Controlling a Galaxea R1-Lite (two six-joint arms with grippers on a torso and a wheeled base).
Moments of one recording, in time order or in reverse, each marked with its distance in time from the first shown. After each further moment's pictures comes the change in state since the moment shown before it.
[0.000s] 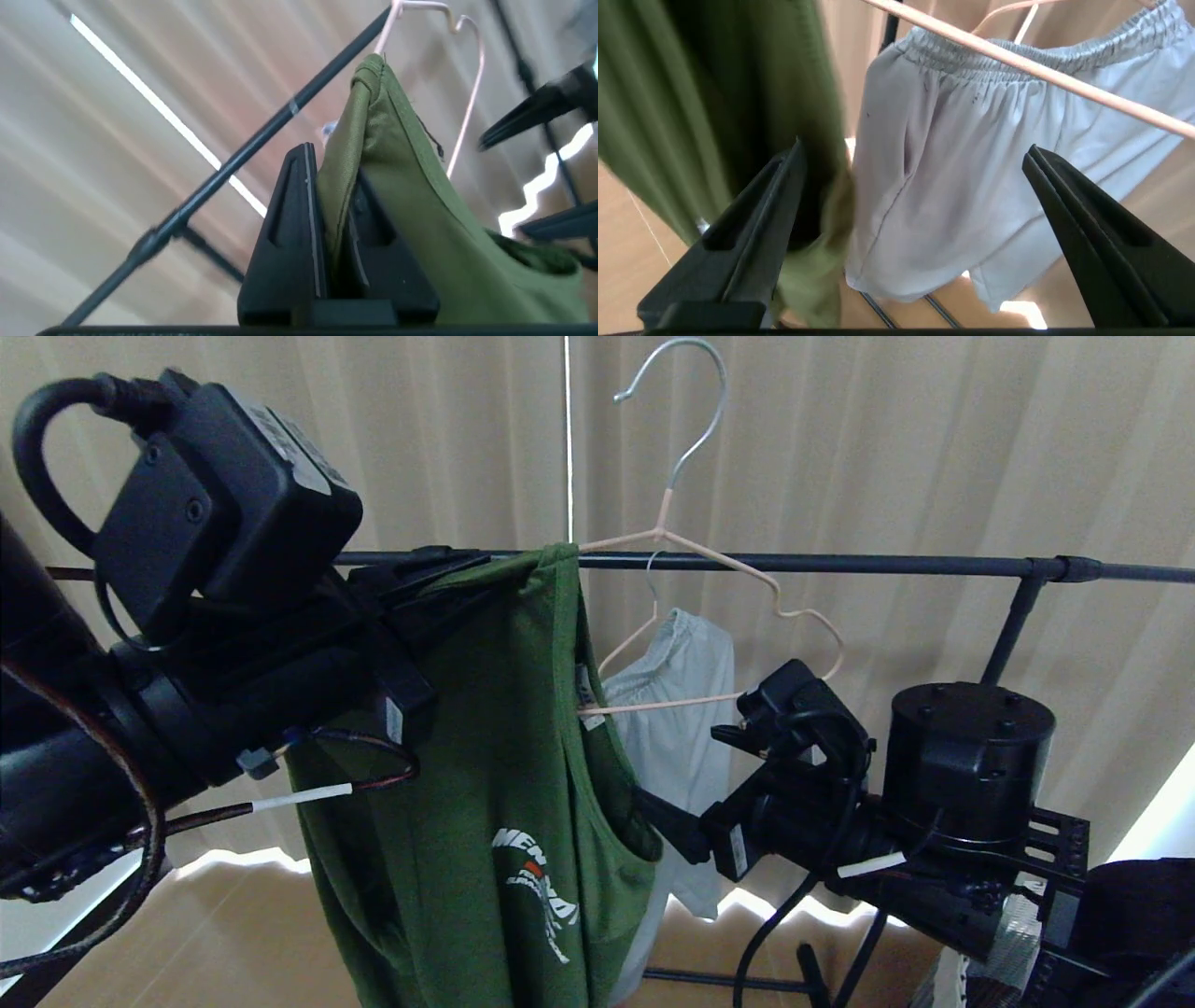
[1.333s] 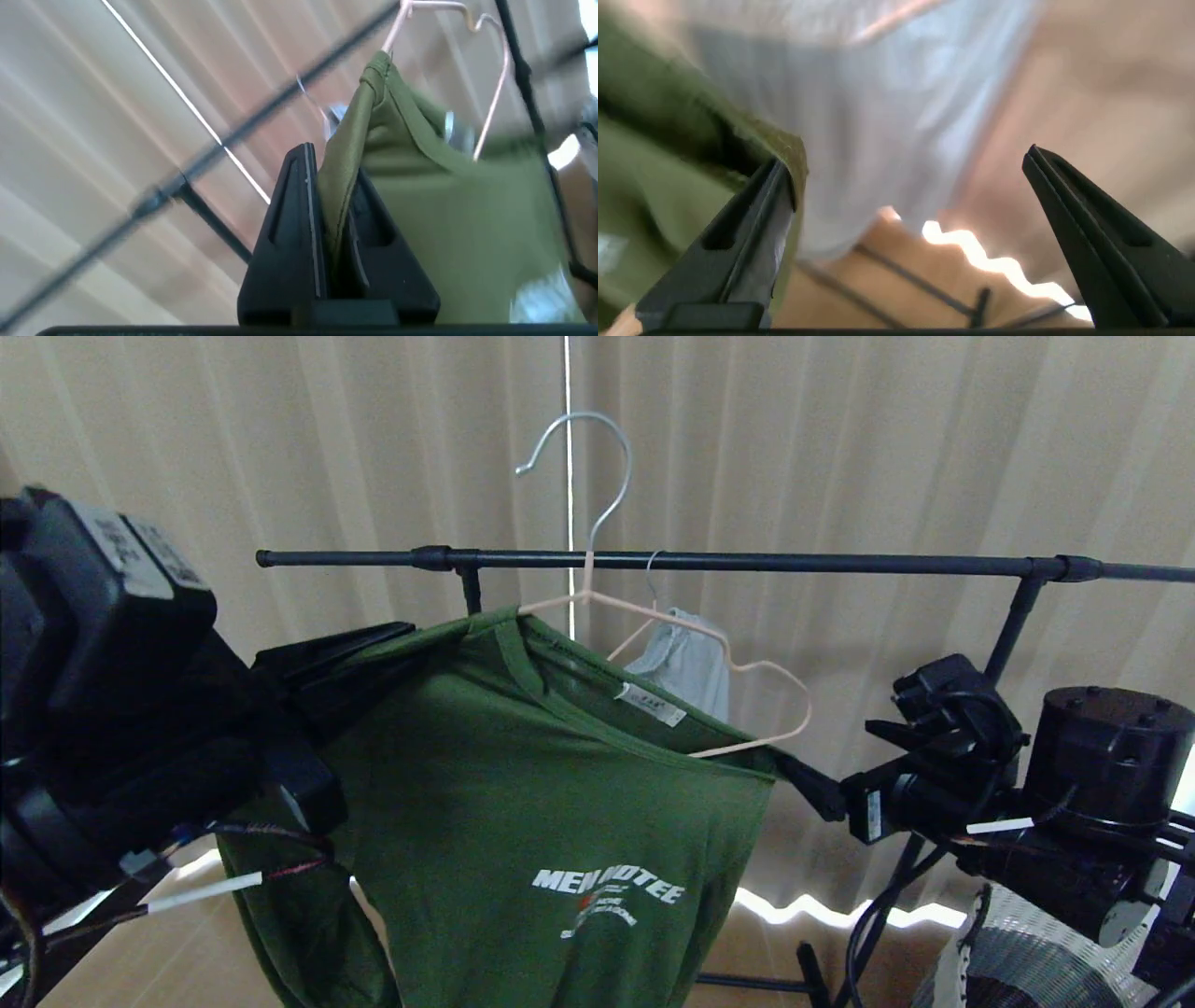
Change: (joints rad) left arm 0.063 -0.140 0.205 -0.020 -0.001 -0.094; right arm -0.313 -0.120 0.185 -0.054 -0.059 -0.006
